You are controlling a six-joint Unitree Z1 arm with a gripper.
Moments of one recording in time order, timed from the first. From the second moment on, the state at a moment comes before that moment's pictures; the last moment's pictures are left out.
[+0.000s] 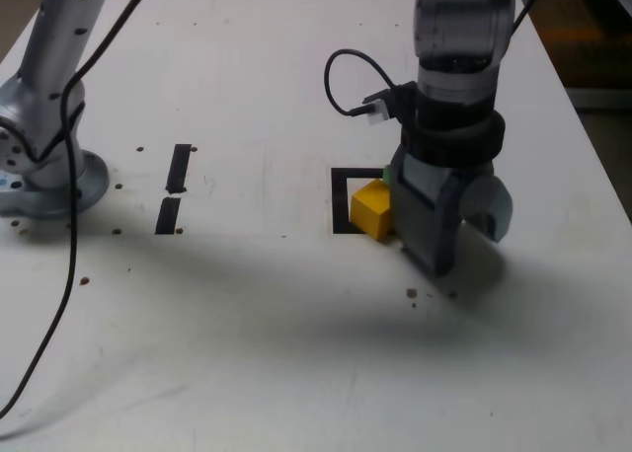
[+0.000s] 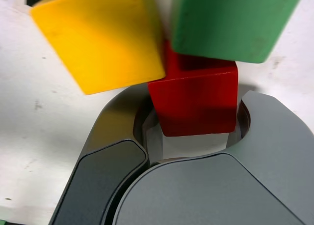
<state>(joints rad) -0.24 2.11 -1.53 0.88 -0.14 -0.69</state>
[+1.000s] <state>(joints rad) -0.22 1.82 -1.37 1.16 0.03 -0.74</state>
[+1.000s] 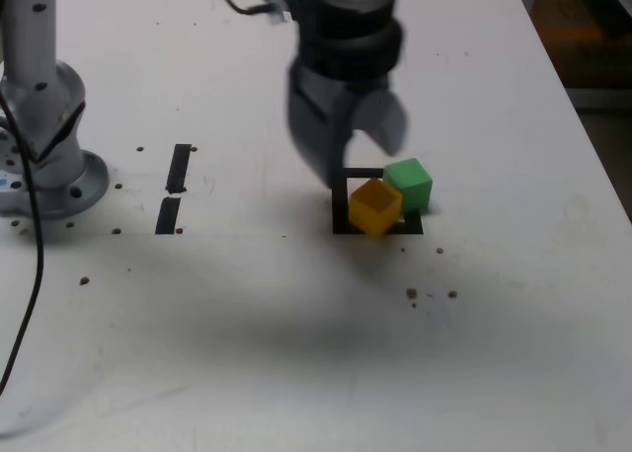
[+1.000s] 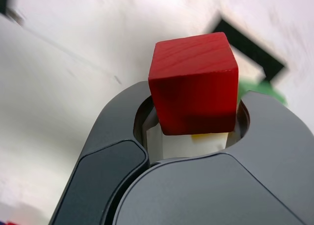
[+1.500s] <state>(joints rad) -0.10 1.76 -1.16 1.12 0.03 -0.56</state>
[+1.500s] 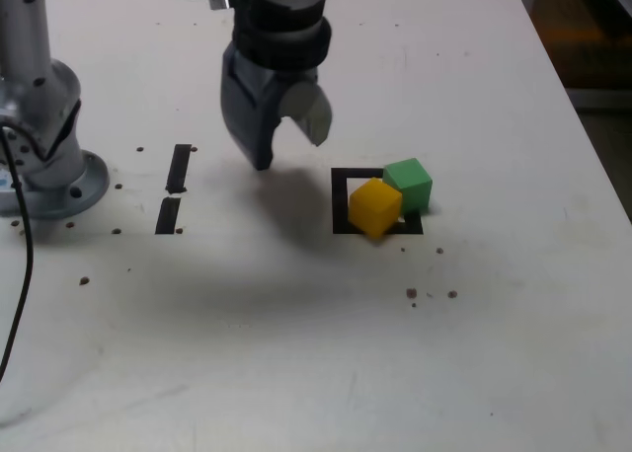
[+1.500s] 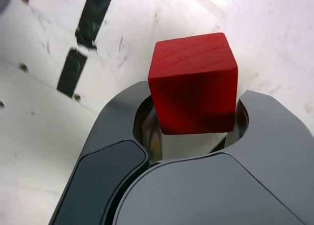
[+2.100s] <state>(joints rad) -0.16 1.81 -1.12 1.07 -0.08 -0.33</state>
